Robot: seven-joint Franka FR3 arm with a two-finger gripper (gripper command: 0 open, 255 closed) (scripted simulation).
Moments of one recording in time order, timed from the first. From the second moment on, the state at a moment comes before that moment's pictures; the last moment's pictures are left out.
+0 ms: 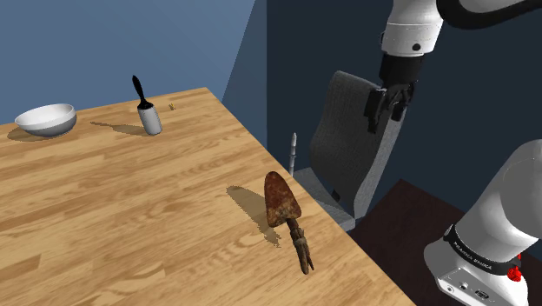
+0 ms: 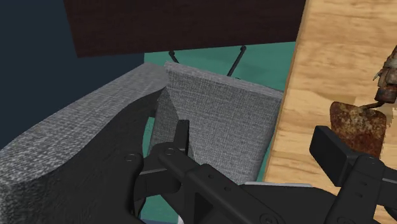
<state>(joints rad) 0.06 -0.80 0.15 -2.53 0.10 1.66 0.27</state>
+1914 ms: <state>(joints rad) 0.06 -0.07 0.68 -2.44 0.17 2.32 1.02</state>
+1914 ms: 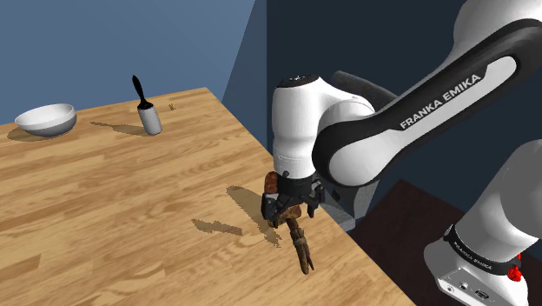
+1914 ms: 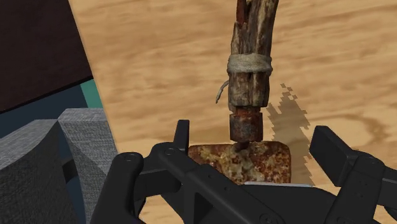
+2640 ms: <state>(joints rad) 0.06 -0.05 0.68 -2.44 0.16 2.34 1.03</state>
